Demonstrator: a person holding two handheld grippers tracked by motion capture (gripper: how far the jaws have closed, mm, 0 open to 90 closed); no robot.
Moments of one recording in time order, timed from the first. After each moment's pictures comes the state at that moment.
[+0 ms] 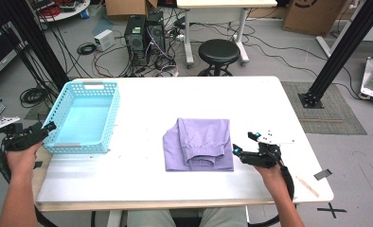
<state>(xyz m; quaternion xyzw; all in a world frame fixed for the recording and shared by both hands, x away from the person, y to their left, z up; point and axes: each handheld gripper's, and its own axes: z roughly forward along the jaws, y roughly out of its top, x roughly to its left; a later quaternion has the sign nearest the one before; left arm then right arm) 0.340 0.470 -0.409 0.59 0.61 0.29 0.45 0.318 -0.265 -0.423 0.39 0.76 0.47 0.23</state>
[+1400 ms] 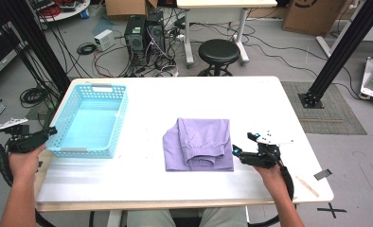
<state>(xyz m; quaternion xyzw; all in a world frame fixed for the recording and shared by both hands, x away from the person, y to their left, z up) 0.333 0.450 -0.402 0.62 0.62 0.26 0.41 0.318 -0.264 -0.425 0.39 0.76 0.46 0.23</state>
